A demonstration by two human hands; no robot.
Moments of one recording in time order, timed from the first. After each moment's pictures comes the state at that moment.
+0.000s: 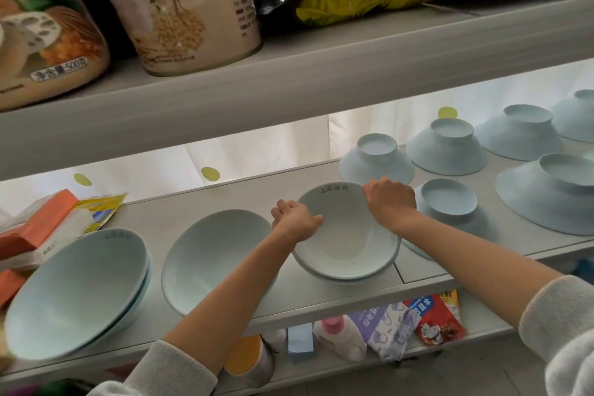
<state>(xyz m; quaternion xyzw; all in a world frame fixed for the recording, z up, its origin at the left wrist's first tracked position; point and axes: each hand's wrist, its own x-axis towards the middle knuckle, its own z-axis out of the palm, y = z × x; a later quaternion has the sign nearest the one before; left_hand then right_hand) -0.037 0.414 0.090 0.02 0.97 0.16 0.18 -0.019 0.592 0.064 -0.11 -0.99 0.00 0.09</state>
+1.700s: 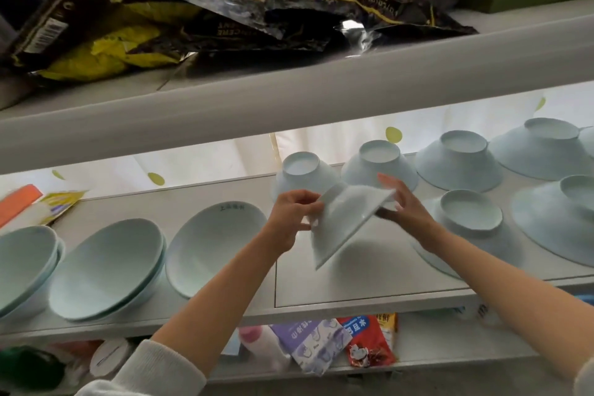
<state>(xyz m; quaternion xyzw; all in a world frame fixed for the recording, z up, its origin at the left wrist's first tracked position) -0.001 0.634 0.101 0.03 0.73 0.67 0.16 0.021 0.868 0.044 0.01 -0.77 0.64 0.04</state>
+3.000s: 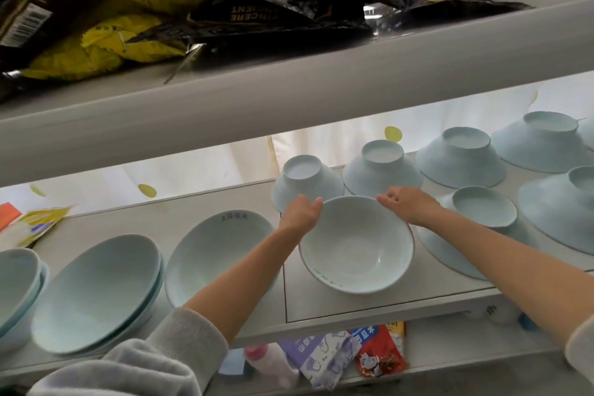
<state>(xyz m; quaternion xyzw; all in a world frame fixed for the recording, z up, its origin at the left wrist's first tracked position) -0.059 0.639 0.059 0.00 0.93 0.35 0.13 -0.012 0.858 0.063 -0.13 -0.95 0.26 -0.09</state>
